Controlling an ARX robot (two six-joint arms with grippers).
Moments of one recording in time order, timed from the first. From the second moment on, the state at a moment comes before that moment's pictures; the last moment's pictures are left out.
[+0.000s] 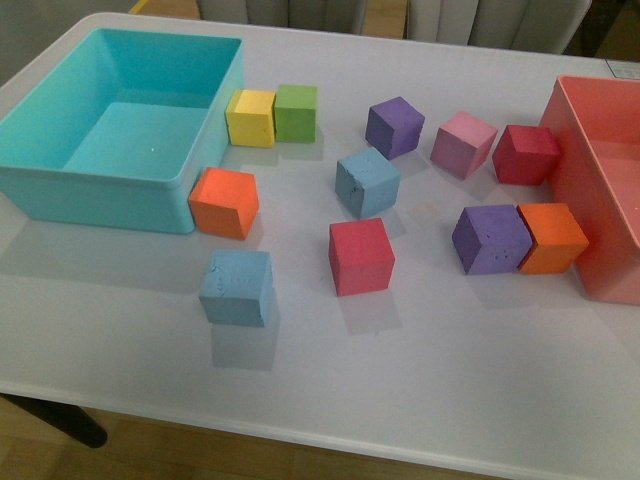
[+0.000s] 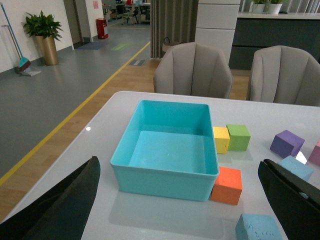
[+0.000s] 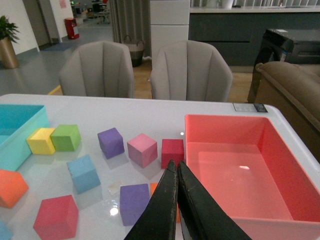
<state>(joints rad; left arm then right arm) 0.00 0.01 0.02 0.00 0.00 0.00 0.00 0.26 0.02 0.26 0.00 -0.01</state>
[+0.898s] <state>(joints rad) 0.00 0.02 0.02 -0.03 0.02 0.00 0.00 0.01 0.02 0.00 0.00 -0.01</state>
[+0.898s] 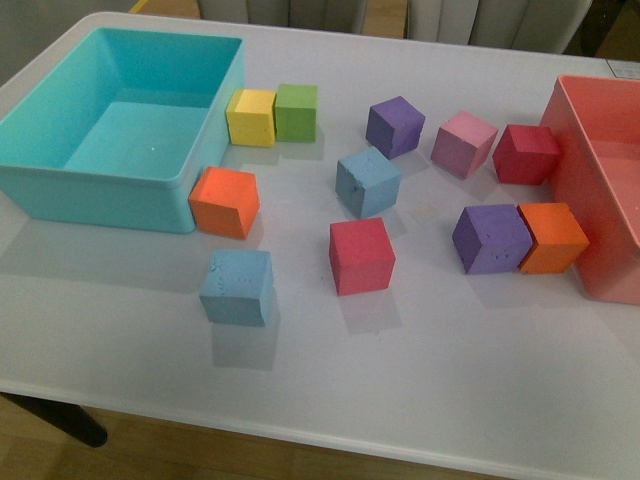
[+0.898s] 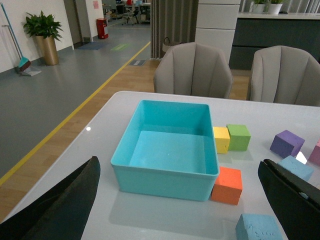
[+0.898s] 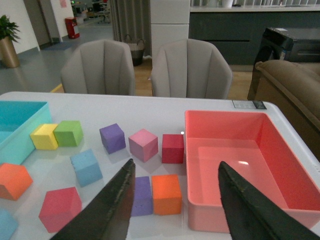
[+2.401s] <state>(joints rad) -0.52 2.00 0.82 0.24 -0.09 -0.19 0.00 0.00 0.02 0.00 0.00 -0.01</state>
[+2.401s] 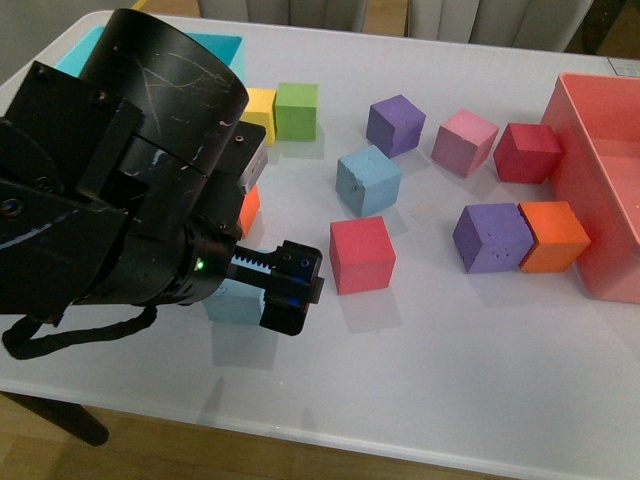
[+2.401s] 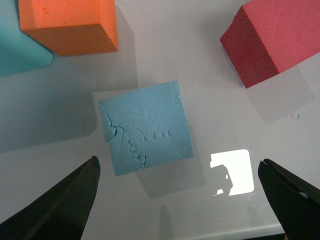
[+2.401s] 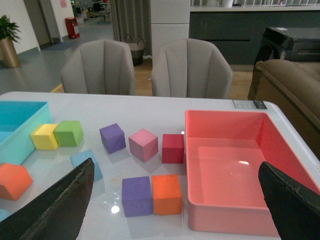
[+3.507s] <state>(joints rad) -0.47 2.26 0.98 0.20 -0.12 -0.16 0.00 0.00 0.02 0.00 0.00 -0.01</state>
